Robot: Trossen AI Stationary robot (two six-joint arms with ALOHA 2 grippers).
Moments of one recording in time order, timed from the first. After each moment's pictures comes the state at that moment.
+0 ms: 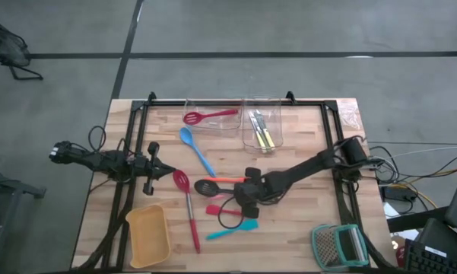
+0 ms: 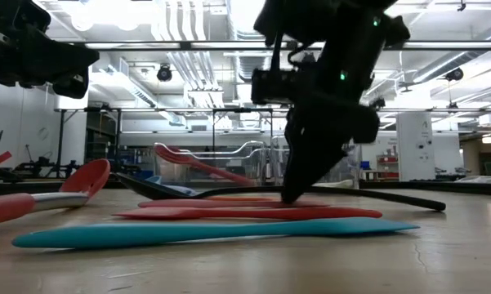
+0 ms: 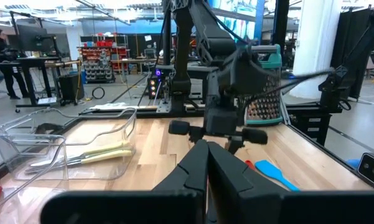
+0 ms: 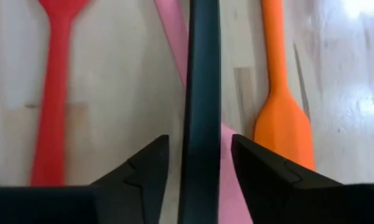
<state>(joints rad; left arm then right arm) -0.27 0.05 0.01 0.05 -0.23 0.02 0.27 1.97 1.22 -0.43 0.23 0.34</state>
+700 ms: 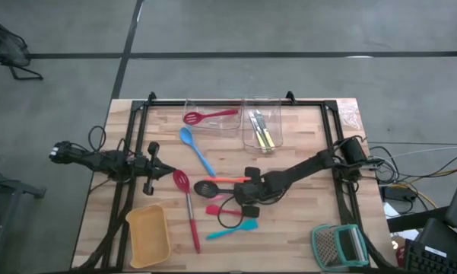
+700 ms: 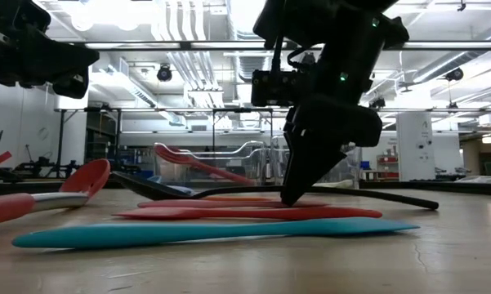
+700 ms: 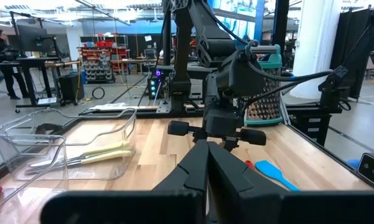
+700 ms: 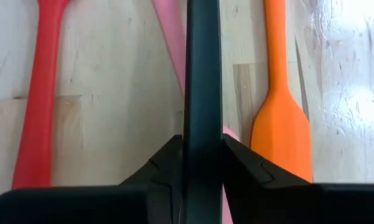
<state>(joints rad) -0.27 0.05 0.01 0.05 -0.23 0.02 0.26 1.97 1.22 -0.44 0.23 0.31</state>
